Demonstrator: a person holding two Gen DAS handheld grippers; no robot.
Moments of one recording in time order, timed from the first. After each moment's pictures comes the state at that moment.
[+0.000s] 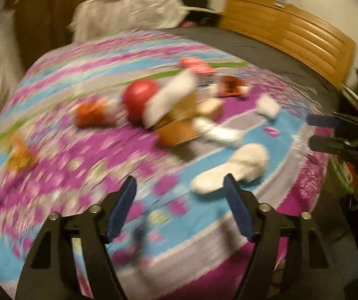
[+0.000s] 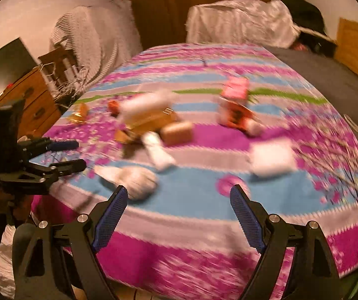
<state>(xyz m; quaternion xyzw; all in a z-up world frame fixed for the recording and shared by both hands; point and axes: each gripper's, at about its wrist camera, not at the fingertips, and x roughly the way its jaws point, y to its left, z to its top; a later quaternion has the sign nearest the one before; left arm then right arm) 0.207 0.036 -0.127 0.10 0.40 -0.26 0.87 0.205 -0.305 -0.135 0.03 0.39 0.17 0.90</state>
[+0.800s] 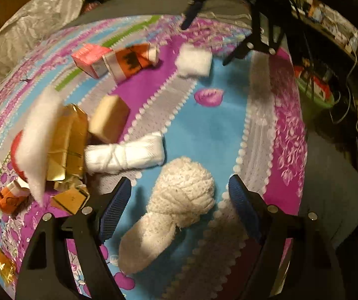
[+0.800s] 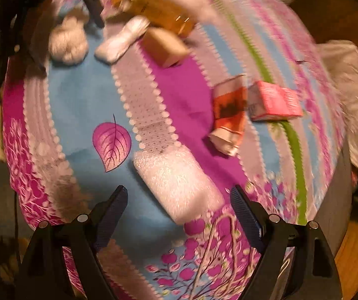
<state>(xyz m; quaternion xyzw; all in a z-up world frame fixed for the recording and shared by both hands) 0.238 -0.068 -0.159 0.27 0.45 -0.42 0.74 0.340 -0.320 -0.164 -0.48 0.46 0.36 0.65</state>
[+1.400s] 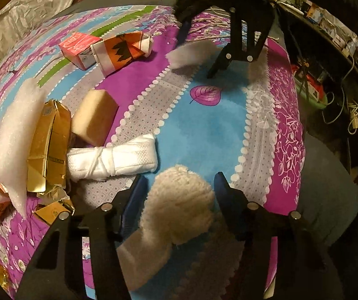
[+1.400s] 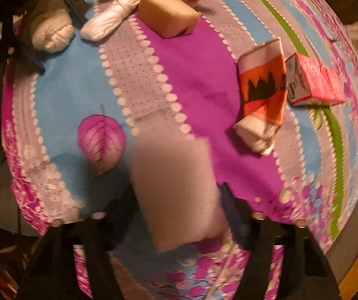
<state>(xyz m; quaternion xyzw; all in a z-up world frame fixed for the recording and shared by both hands) 0.251 -0.074 -0.166 0.24 0.48 -0.43 0.72 0.377 -0.322 -0.204 -0.43 0.54 0.40 0.60</state>
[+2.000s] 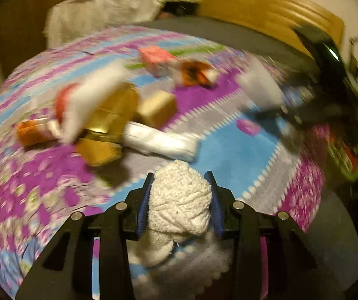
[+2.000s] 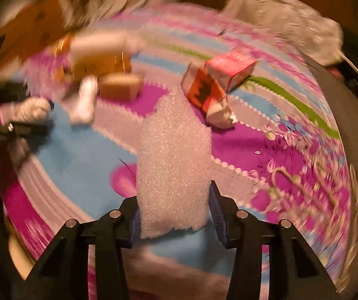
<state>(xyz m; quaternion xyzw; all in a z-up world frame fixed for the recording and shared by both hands) 0.217 -0.030 -0.151 0.10 0.41 -0.26 0.87 0.296 -0.364 -0.179 -0.14 0.44 0.22 0.86</state>
